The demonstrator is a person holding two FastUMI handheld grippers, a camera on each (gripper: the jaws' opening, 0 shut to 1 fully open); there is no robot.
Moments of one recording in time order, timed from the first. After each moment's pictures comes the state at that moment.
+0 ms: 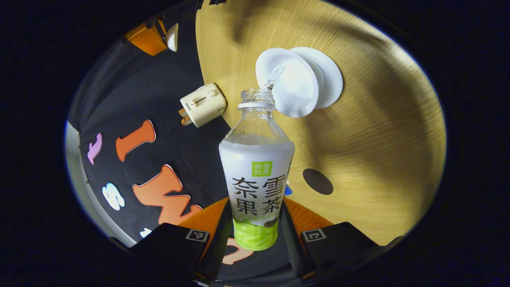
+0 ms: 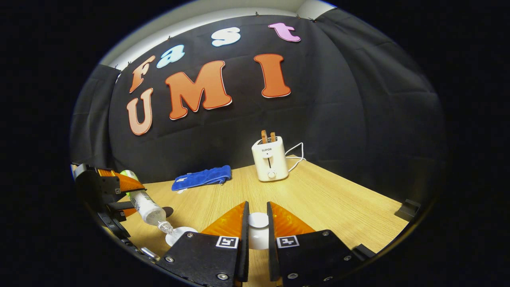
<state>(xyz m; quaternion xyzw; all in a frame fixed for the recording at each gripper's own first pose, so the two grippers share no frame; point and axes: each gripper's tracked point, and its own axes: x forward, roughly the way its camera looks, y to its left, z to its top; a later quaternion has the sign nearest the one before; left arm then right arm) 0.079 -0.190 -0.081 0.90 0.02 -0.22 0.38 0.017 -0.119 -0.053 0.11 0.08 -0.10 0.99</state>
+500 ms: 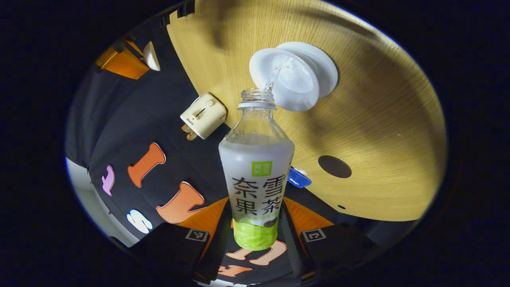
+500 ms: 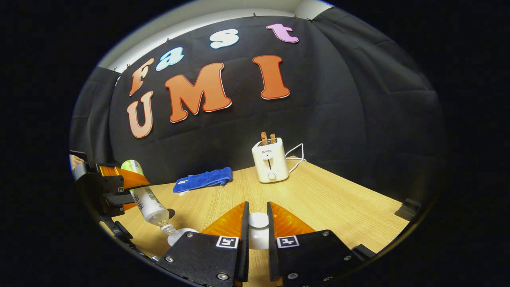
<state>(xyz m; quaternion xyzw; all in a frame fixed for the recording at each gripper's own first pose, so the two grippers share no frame) 0.079 -0.208 -0.062 0.94 -0.03 -0.20 0.29 0.015 -0.120 -0.050 0.12 0.07 -0.10 0.99</state>
